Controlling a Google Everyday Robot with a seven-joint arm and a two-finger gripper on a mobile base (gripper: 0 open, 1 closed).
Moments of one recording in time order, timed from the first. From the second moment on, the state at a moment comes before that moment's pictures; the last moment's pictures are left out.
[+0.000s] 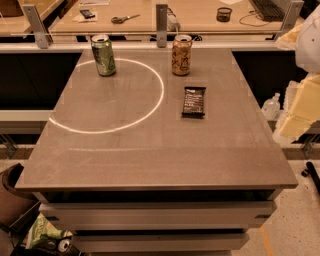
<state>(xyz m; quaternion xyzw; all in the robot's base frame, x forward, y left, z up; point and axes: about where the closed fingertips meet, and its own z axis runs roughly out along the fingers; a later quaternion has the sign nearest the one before) 0.437 -0.210 0.998 -0.60 0.77 -0.06 0.19</state>
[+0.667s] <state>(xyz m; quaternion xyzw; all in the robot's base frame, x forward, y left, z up) 0.442 -0.201 0.997 -0.59 0.78 -0.04 0.21</state>
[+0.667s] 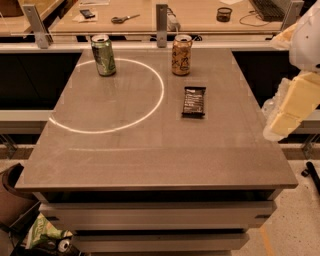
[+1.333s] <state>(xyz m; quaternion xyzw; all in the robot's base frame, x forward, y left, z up) 0.451 -0.137 0.985 -0.52 0.80 0.04 0.30</state>
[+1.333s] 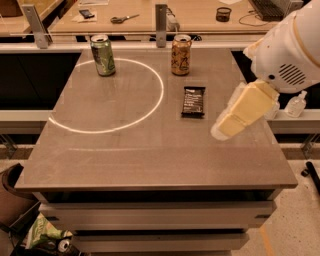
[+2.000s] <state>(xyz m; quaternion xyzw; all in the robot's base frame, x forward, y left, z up) 0.515 -0.079 0.957 -0.47 0.79 0.07 0.39</state>
